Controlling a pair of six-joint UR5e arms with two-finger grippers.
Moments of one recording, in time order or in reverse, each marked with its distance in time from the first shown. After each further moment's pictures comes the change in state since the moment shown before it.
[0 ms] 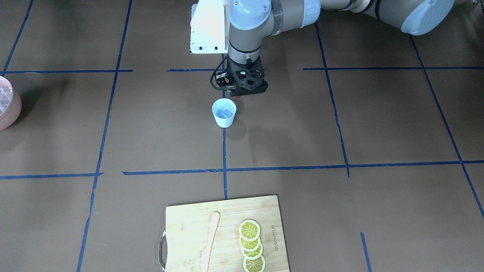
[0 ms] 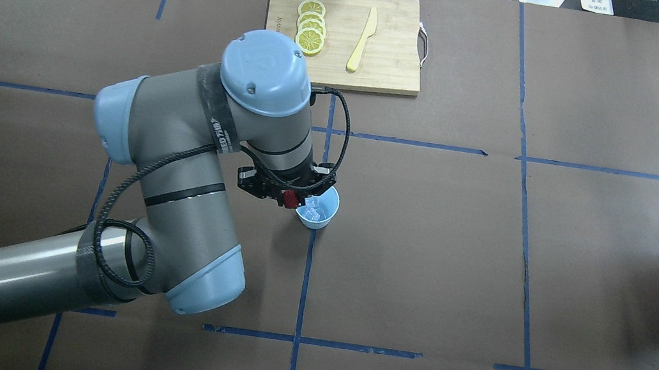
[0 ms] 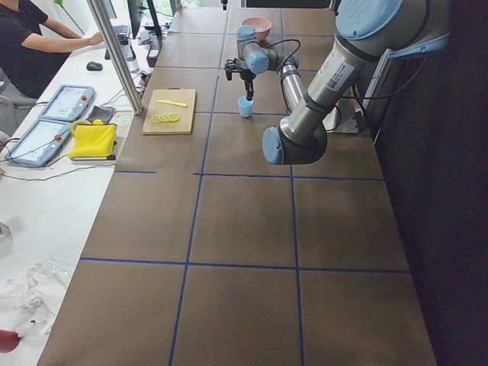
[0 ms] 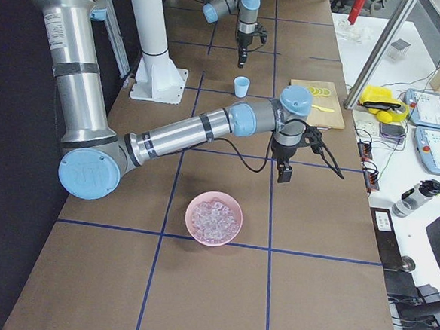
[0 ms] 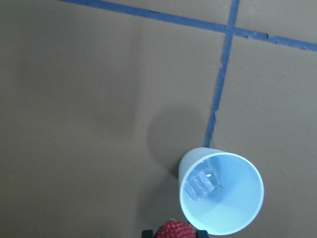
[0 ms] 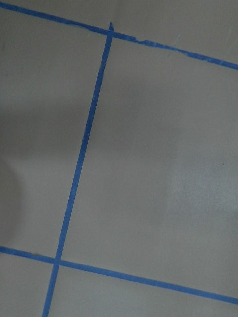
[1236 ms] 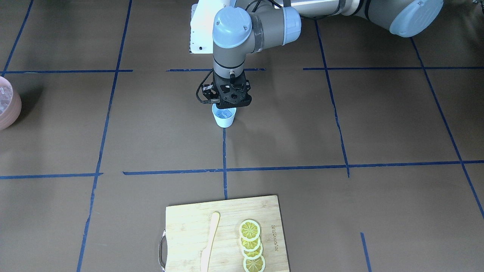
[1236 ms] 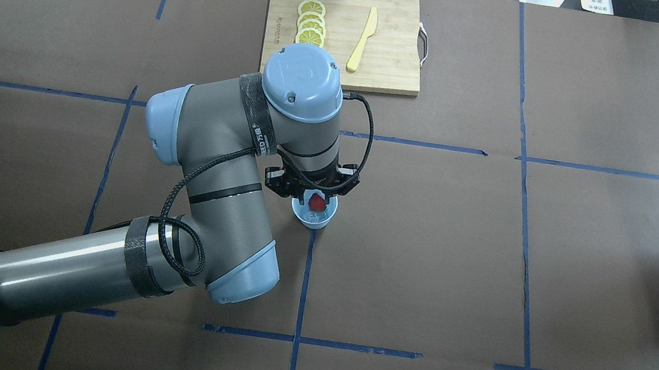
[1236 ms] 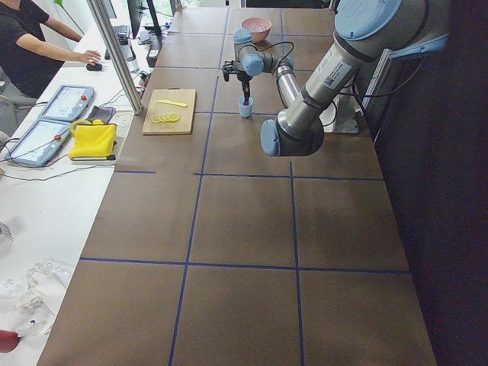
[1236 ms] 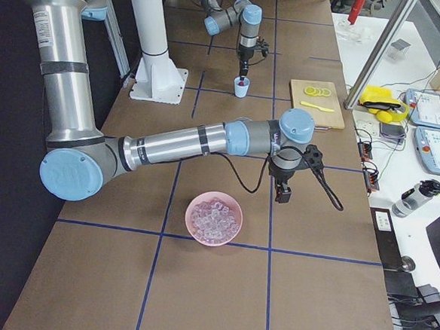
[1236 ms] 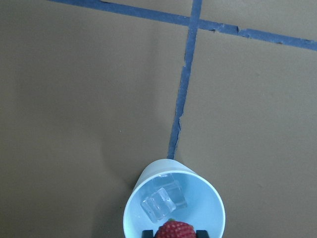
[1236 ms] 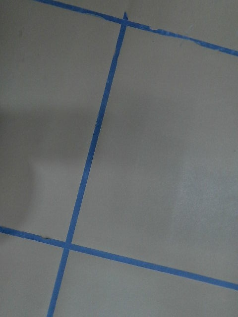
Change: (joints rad) left arm 0.006 -0.050 0.131 -0.100 0.005 0.005; right arm 0.049 -0.030 -0.022 0.000 0.039 -0.081
